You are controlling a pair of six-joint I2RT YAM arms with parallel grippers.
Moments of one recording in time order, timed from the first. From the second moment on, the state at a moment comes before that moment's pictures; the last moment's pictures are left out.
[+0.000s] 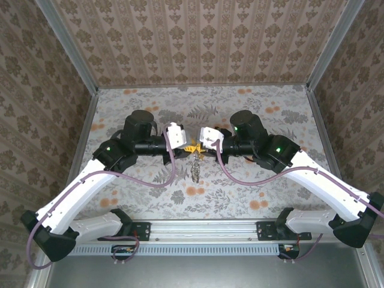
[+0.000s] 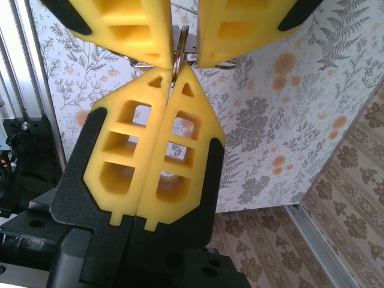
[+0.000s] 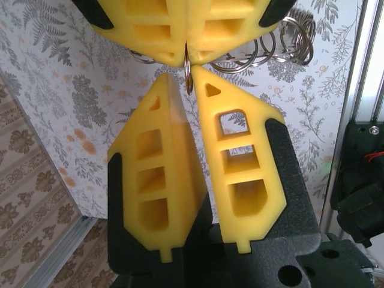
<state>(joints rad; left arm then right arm) -0.76 1.08 1.17 -0.58 0.60 0.52 0.80 1.19 1.28 -0.61 -0.32 -0.55</state>
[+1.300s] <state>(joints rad) -0.65 1.02 1.11 -0.35 0.92 0.35 0.77 1.15 1.27 -0.53 -0.46 -0.51</state>
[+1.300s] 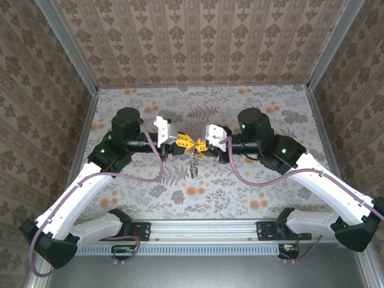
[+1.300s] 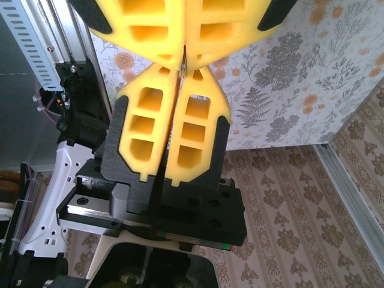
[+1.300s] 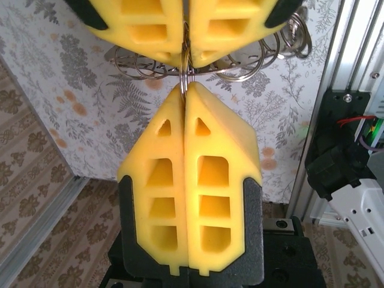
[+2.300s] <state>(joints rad) -0.77 1.11 1.25 -0.69 0.52 0.55 0.76 1.24 1.37 -0.71 -0.37 -0.56</state>
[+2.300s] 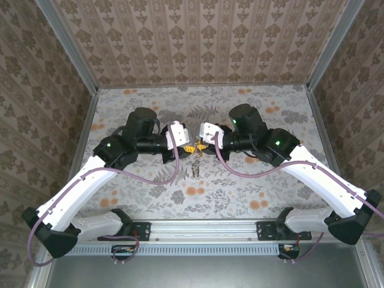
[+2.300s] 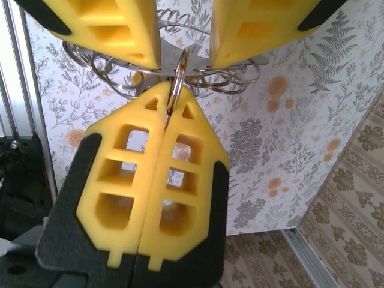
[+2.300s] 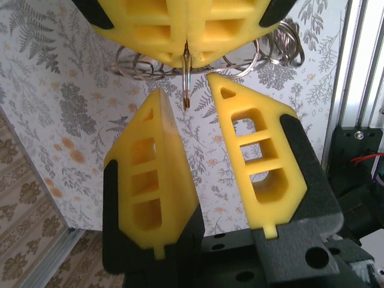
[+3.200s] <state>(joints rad) -0.74 1.09 1.21 -0.66 0.61 0.55 0.79 1.25 1.36 -0.71 -0.35 -0.63</state>
